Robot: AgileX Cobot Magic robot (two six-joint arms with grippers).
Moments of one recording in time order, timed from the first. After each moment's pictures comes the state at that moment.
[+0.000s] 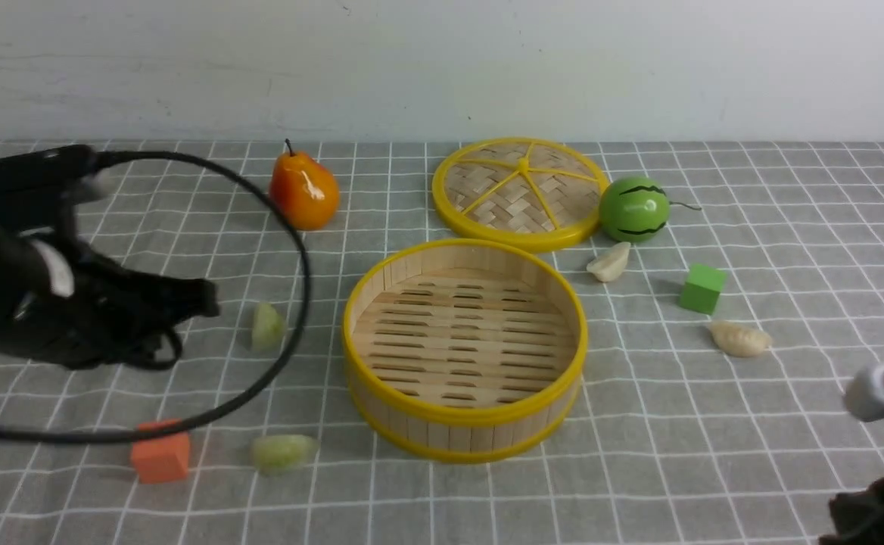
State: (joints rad) right arm 0.29 0.99 -0.52 0.08 0.55 0.03; left arm -0.29 1.32 -0.96 0.20 0.62 -0.56
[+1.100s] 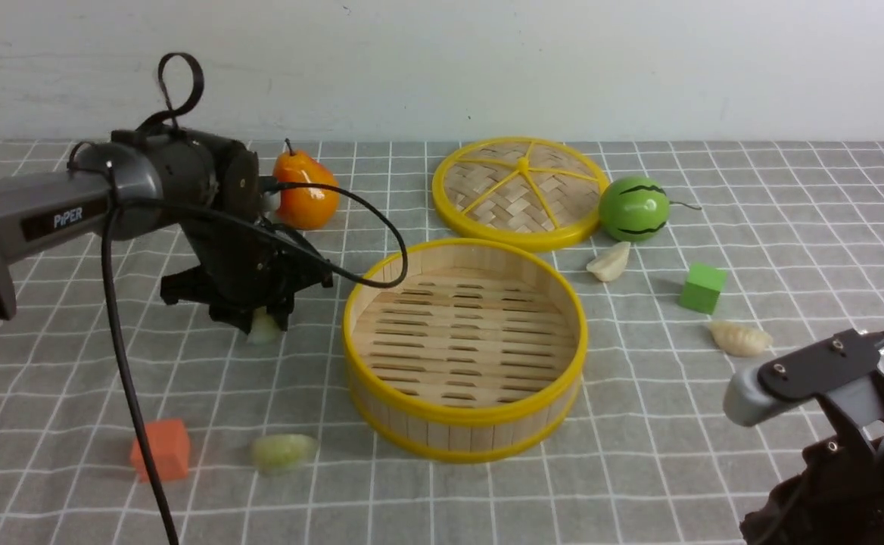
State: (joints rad) right arm 0.41 1.17 -0.64 0.22 0.63 -0.09; left arm -0.25 2.12 -1.67 0.07 0.81 -0.43
